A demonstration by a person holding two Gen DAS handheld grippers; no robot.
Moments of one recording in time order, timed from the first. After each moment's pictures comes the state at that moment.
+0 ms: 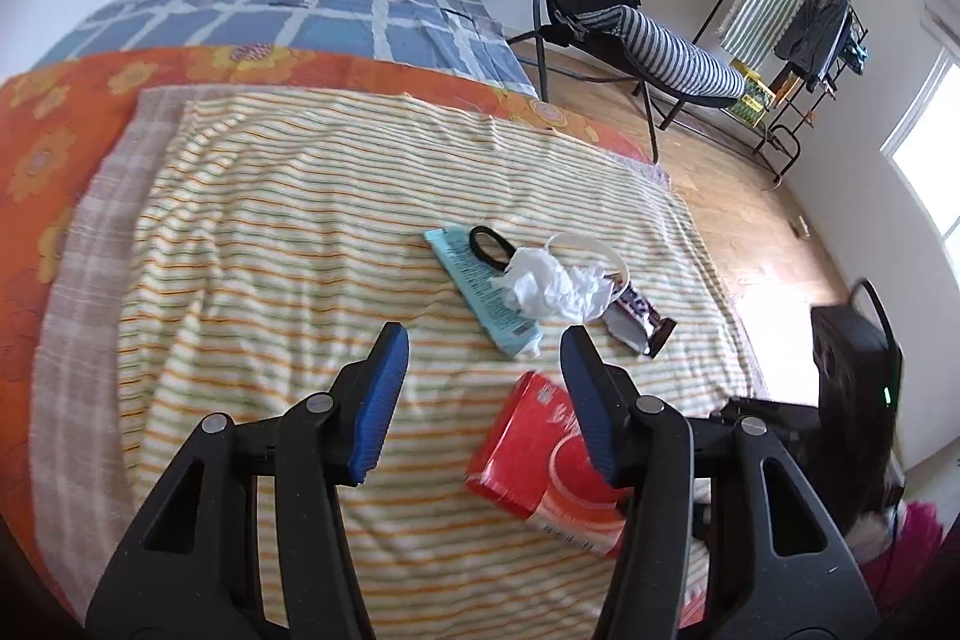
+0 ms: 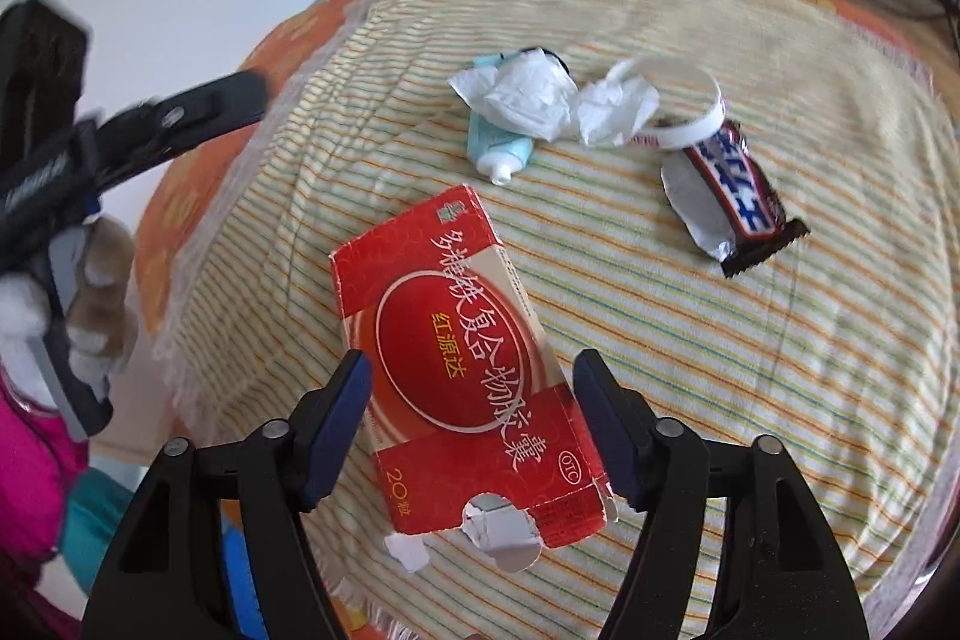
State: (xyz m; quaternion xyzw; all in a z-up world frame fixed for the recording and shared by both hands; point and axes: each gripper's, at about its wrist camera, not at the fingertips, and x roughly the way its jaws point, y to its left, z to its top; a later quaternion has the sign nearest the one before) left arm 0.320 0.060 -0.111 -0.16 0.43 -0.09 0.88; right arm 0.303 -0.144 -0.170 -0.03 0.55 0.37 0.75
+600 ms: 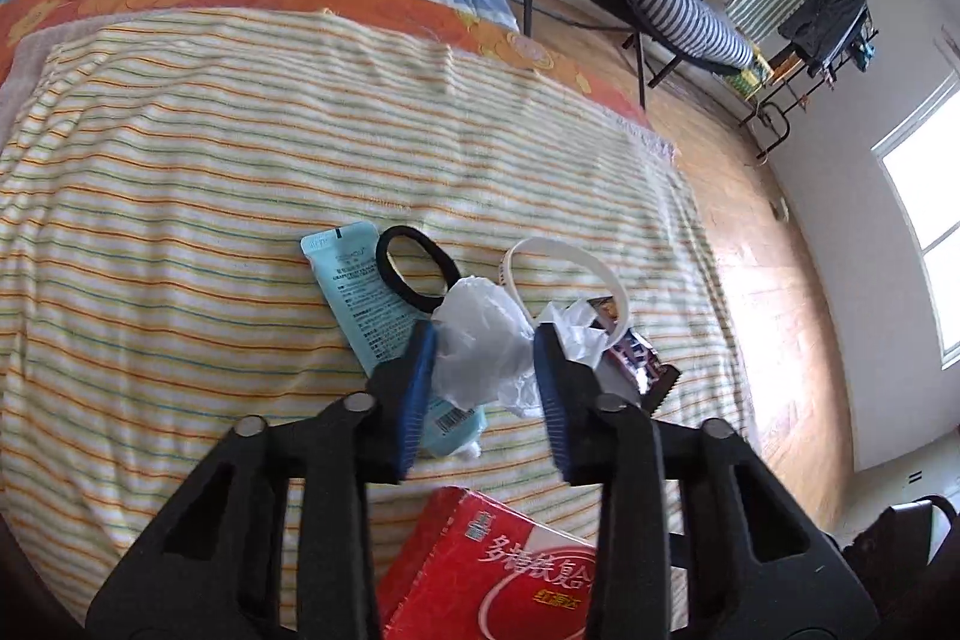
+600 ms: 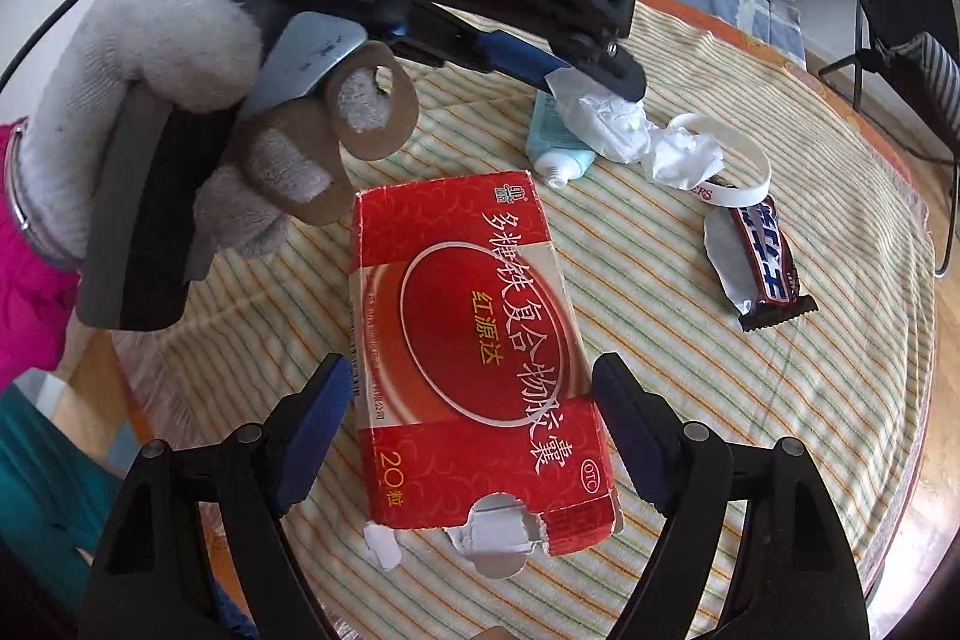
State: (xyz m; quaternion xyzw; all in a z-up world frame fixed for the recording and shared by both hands) left arm 0.405 0.019 -0.166 -0.19 0.50 -0.12 0.84; right arm 0.279 -0.116 -0.175 -0.16 0.49 0.38 0.77
